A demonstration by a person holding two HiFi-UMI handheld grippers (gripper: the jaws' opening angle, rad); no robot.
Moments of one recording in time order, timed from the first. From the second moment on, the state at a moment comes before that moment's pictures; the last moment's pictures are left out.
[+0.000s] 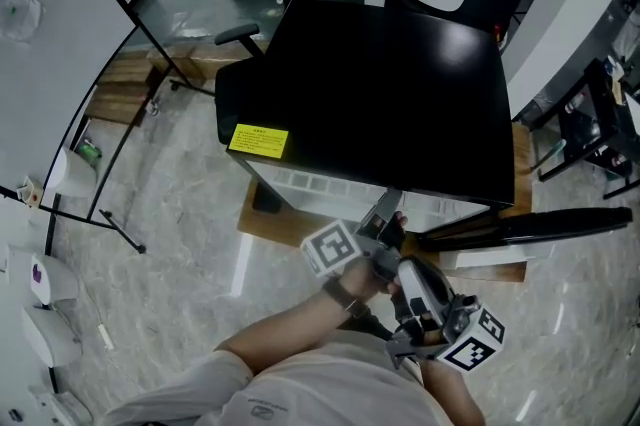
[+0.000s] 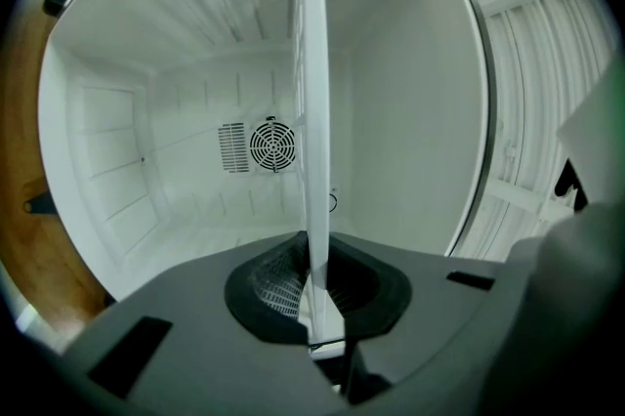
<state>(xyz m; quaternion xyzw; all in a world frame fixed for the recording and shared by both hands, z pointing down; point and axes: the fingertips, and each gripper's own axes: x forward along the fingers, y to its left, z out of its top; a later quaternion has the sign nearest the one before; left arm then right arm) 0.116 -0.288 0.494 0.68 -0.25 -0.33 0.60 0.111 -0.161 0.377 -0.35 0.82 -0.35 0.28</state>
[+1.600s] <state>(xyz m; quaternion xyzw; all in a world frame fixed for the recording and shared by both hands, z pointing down) 0.096 -0.213 0.500 0.68 -0.27 -0.30 0.61 0.099 -0.069 0.370 -0.36 0.81 -0.33 0.32</state>
